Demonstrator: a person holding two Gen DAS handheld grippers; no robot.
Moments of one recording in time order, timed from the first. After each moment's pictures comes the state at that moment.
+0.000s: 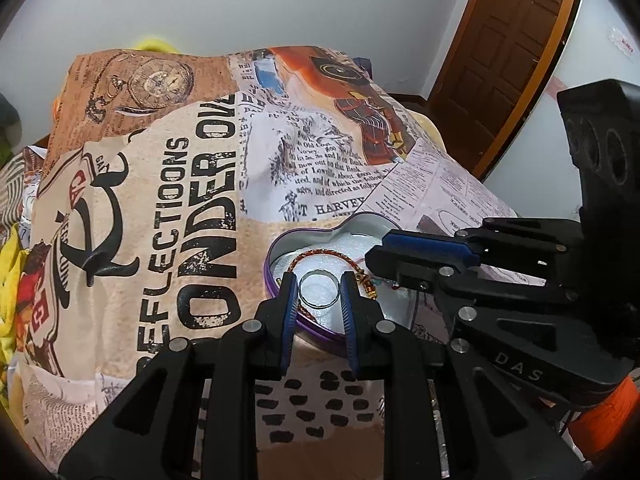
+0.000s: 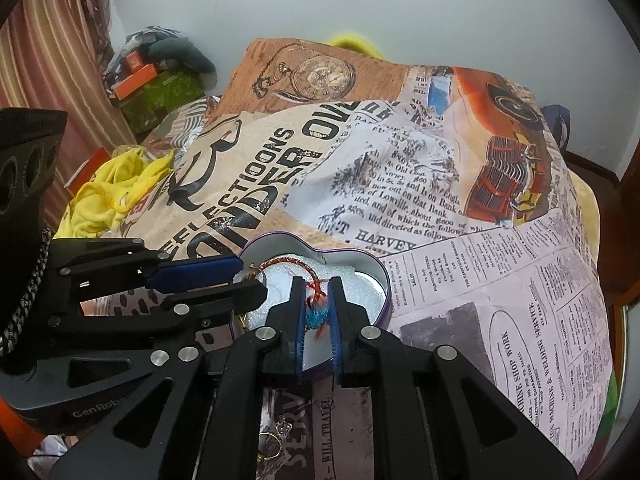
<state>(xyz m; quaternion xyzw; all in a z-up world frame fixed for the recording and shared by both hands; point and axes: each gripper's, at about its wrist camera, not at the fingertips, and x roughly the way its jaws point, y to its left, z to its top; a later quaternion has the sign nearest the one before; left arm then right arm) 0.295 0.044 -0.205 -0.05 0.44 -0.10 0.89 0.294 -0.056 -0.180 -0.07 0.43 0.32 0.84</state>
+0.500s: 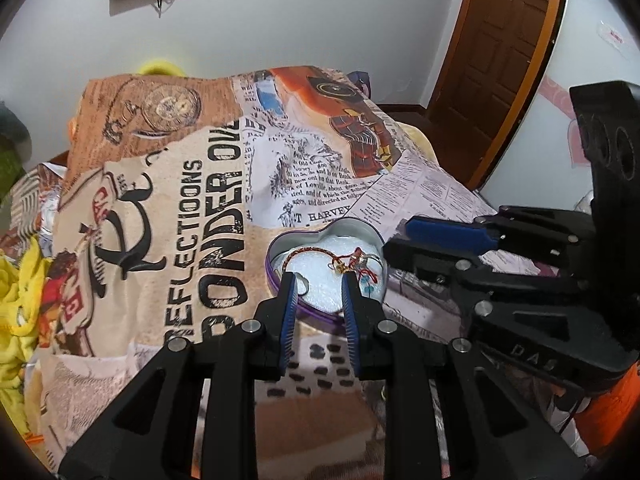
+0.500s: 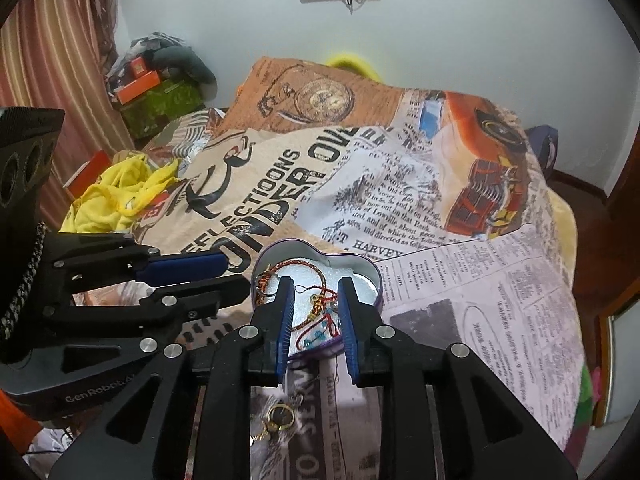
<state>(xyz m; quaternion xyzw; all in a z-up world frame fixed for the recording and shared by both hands) 0.256 0.037 -0.168 -0.03 0.42 -0.09 0.90 0.265 -0.064 -0.148 -0.09 0.39 0.31 0.86</state>
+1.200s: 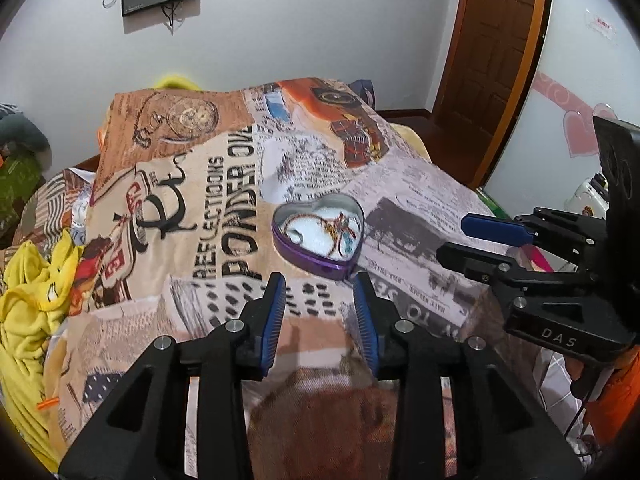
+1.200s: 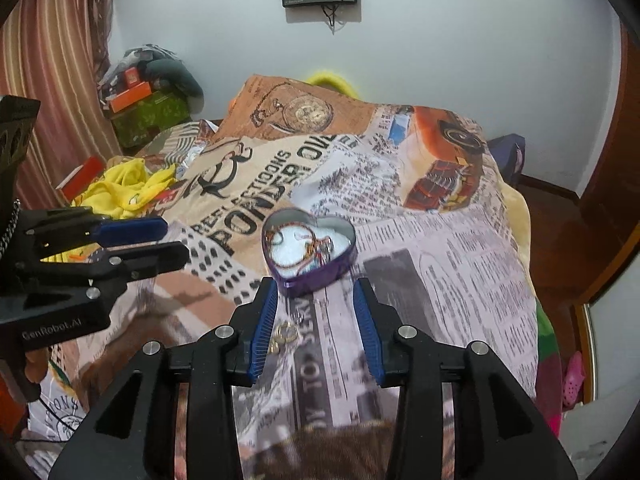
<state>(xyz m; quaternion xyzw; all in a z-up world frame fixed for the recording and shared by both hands) 0.184 0.028 -0.148 -0.01 0.41 -0.07 0.91 0.199 -0.103 -0.134 -0.09 0.37 0.27 0.88</state>
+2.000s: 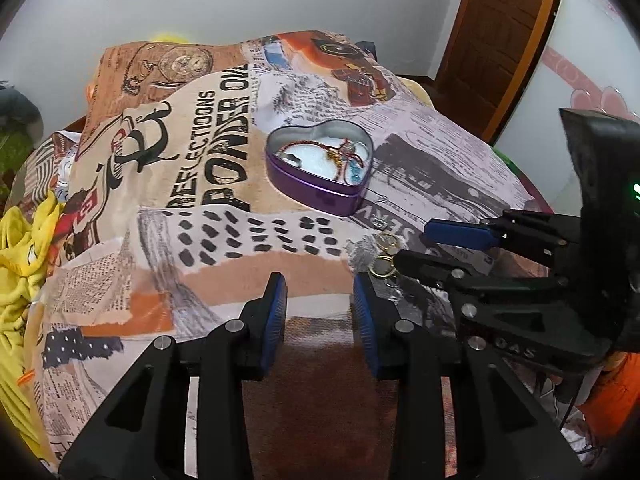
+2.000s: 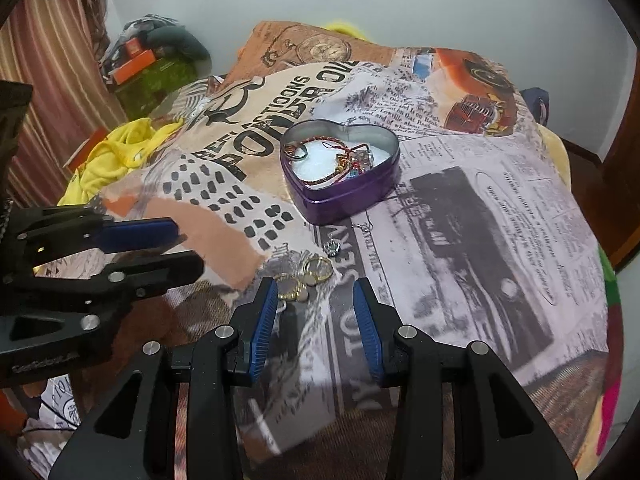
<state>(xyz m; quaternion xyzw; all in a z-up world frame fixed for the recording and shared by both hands) 0.180 0.030 -0.200 -0.02 0.46 -0.07 0.88 0.198 -0.085 -0.199 -0.08 0.44 0.29 0.85</state>
